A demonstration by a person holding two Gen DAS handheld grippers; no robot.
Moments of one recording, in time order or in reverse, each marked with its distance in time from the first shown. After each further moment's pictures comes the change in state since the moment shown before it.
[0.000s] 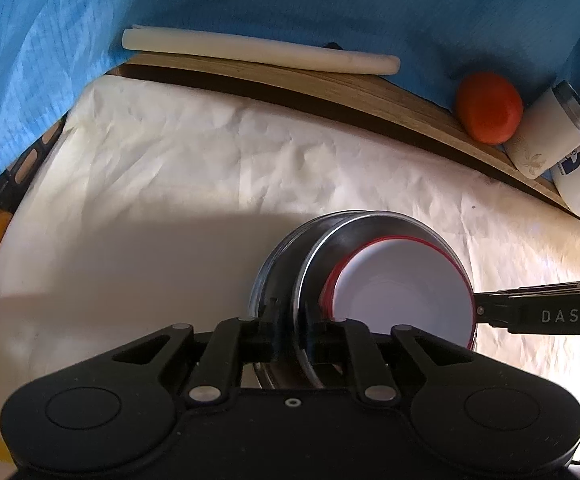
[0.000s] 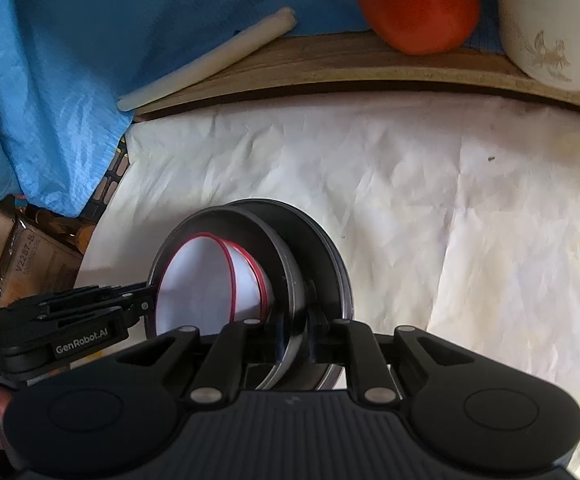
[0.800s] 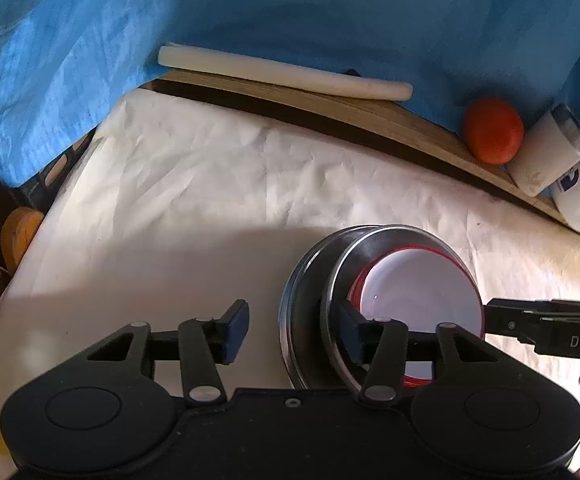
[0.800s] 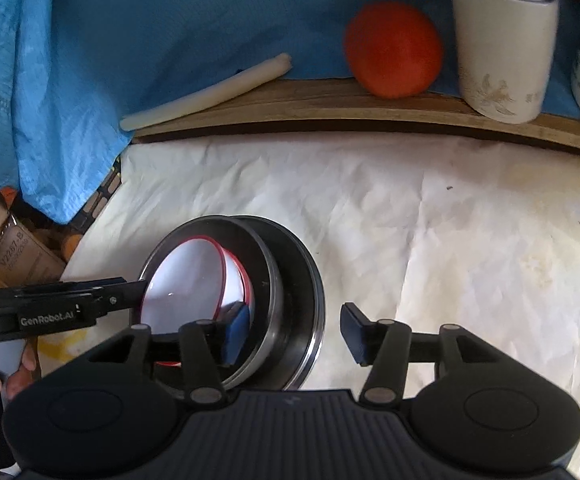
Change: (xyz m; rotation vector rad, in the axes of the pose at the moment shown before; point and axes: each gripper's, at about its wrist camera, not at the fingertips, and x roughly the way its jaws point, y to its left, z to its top) left arm -0.021 0.016 -0.004 -0.018 -0.072 0.008; right arm -0.026 0.003 -0.030 -0.038 -0.172 -0.091
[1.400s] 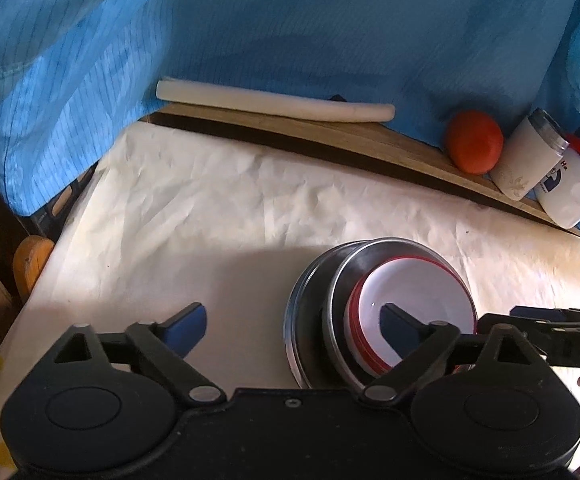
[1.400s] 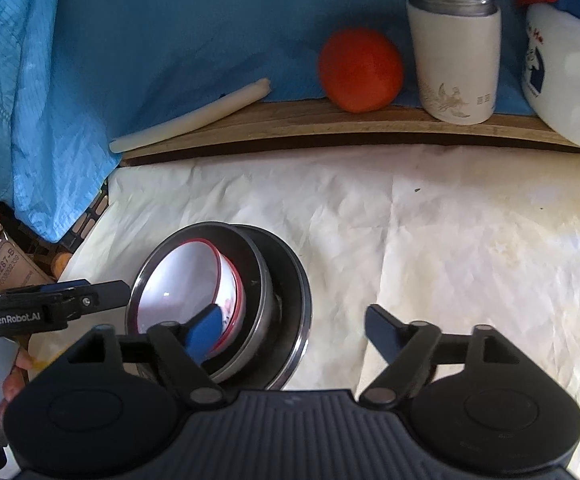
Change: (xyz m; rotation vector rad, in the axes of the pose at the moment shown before) left arm -0.017 0.001 -0.005 0.063 -0.088 -0.011; right arm -0.019 0.005 -0.024 0.028 -0.117 -0.073
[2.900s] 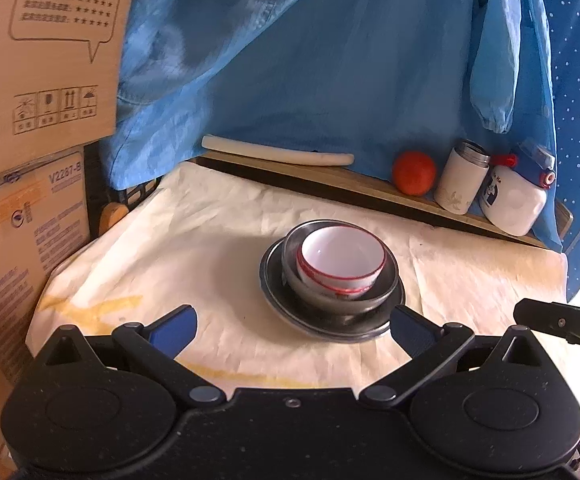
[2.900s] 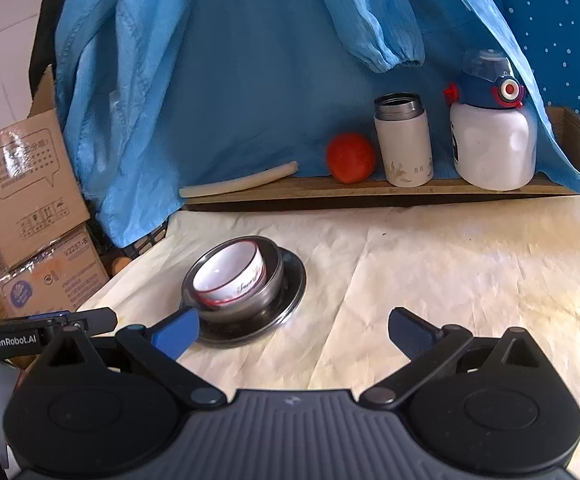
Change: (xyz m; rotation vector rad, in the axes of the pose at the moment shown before) left arm -0.121 -0.070 -0.133 -0.037 -0.311 0.112; right arm -0.136 -0.005 -0.099 -0.116 -0.282 0.013
